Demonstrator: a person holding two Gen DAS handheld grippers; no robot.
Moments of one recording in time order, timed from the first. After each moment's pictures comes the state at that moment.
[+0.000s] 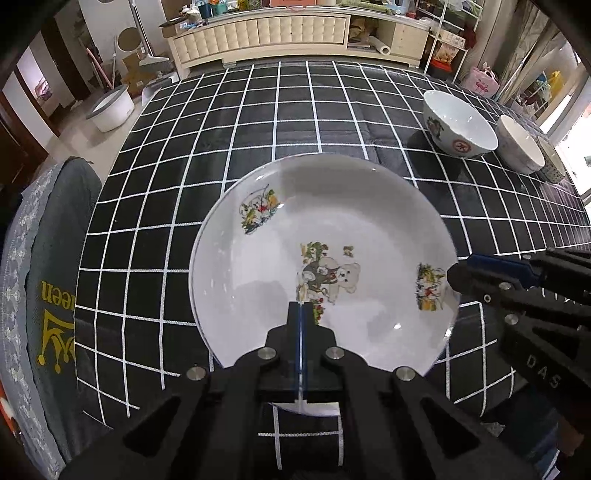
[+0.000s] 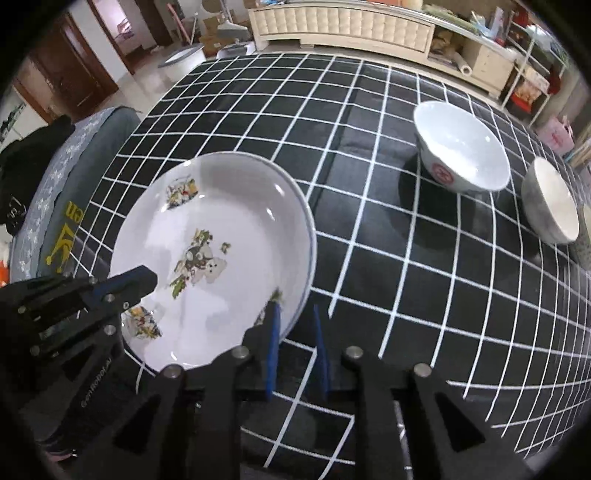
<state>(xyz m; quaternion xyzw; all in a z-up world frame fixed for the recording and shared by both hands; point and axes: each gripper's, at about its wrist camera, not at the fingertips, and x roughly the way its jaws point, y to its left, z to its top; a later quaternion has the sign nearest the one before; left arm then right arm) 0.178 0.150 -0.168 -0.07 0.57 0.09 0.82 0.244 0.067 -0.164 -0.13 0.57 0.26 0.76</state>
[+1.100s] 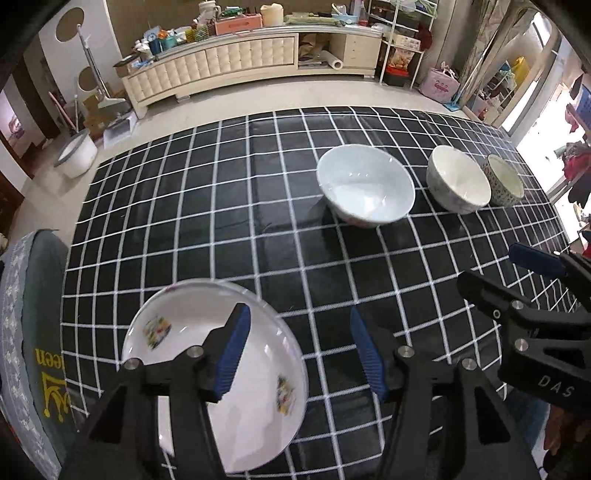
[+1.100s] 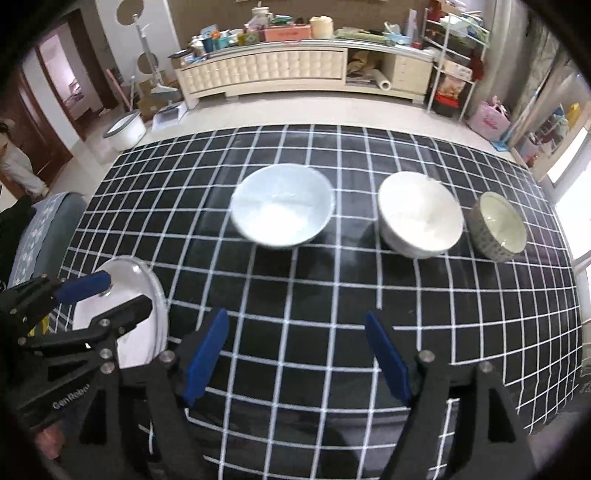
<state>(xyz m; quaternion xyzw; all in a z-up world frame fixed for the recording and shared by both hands) 0.287 0.066 -0.114 -0.04 0.55 0.03 0.84 0.325 -0.050 -0.107 -0.08 0.52 0.17 0.83</state>
